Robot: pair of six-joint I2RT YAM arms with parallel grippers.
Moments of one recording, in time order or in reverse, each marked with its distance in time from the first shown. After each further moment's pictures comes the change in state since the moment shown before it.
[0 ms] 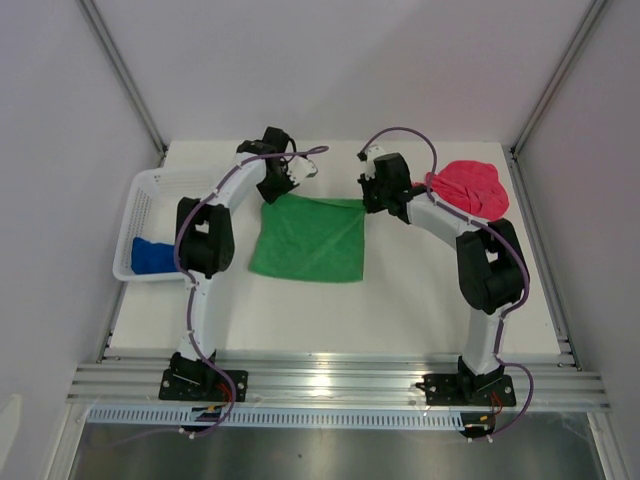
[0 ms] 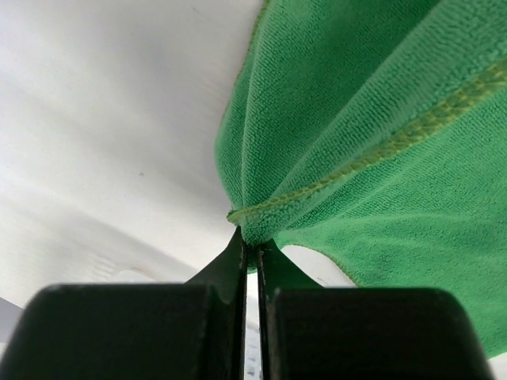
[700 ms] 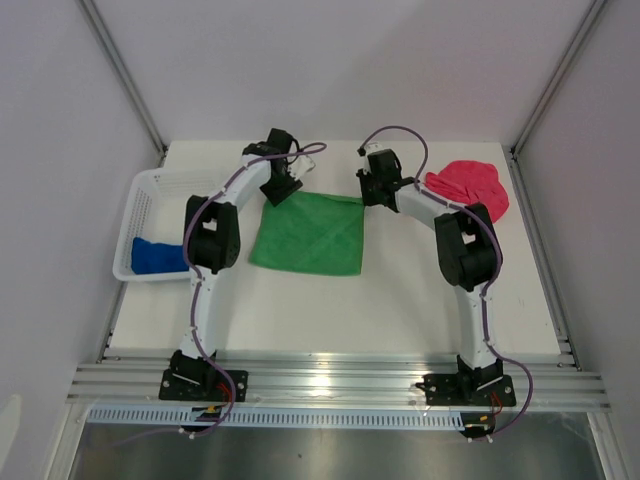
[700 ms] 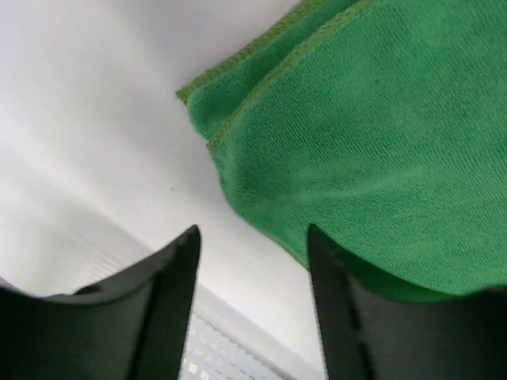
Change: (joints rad) left arm 0.000 0.096 0.070 0.078 -0.115 -0.128; right arm -0.024 0.219 0.193 -0.015 0.080 0.058
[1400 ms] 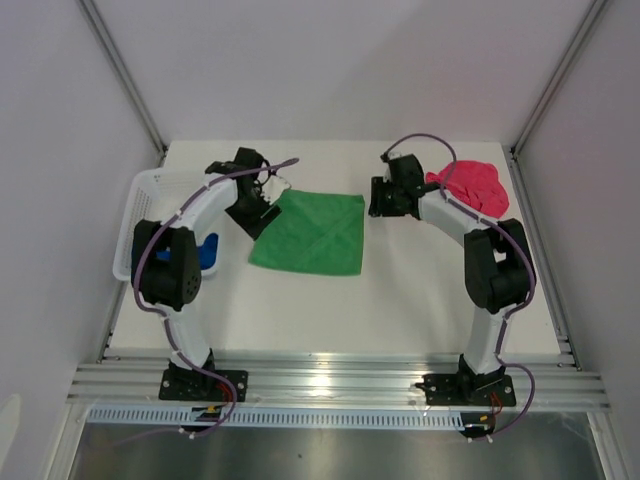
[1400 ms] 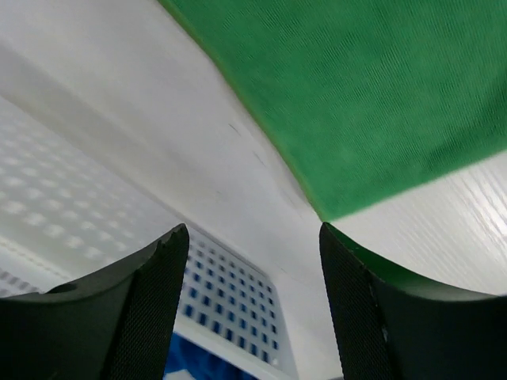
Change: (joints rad) left arm 0.051 -0.482 -0.533 -0.035 0.096 -0.101; right arm -0.064 -0.191 -0.129 -0.145 -0.093 0.180
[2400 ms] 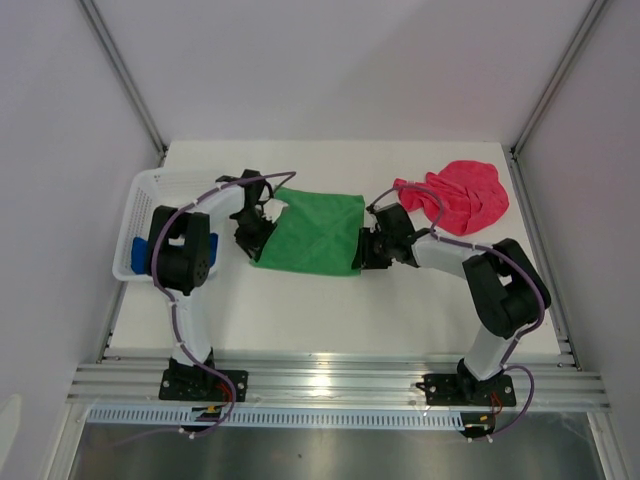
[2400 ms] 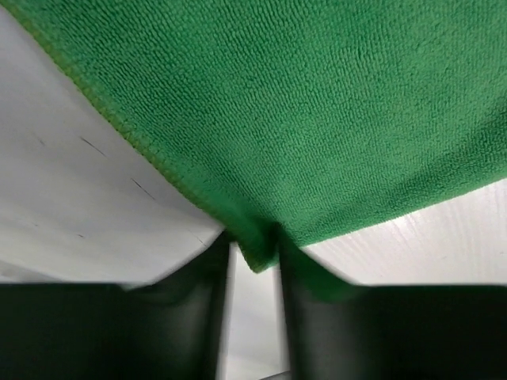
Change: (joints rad) left arm 0.025 0.121 -0.136 -0.012 0.145 -0.171; right arm 0.170 -0.222 -0.523 0.182 -0.195 0.217
